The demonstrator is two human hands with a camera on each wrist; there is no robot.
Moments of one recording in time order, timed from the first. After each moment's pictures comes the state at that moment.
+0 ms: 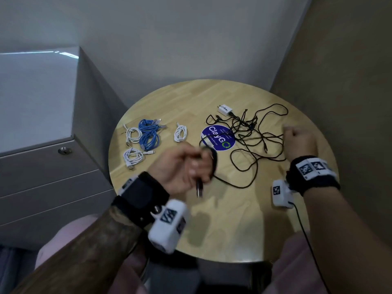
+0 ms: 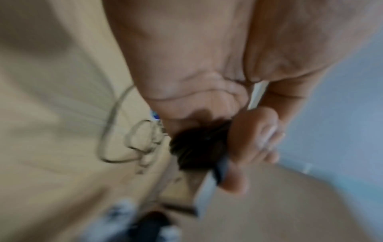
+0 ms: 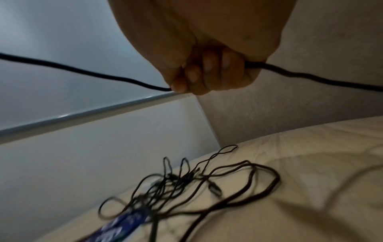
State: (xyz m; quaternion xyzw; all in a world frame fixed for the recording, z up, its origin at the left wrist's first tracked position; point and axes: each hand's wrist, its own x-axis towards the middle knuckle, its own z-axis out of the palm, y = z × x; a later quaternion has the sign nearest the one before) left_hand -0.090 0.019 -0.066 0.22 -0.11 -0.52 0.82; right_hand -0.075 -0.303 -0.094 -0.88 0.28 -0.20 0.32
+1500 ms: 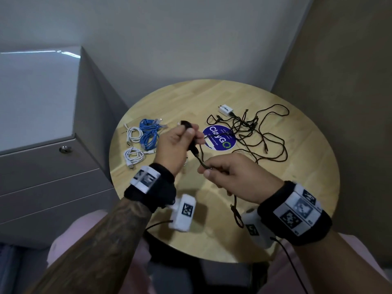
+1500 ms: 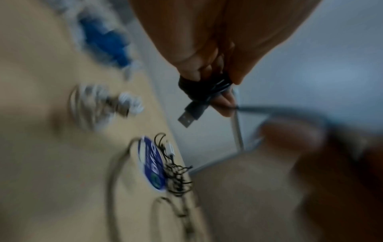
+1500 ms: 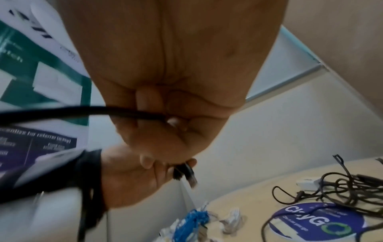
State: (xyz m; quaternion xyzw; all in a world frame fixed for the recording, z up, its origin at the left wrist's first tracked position) left_hand -0.063 0.004 -0.085 0.63 -0.09 0.01 0.77; right_hand -0.145 -0.162 -0.046 -0.88 -0.17 0.09 0.43
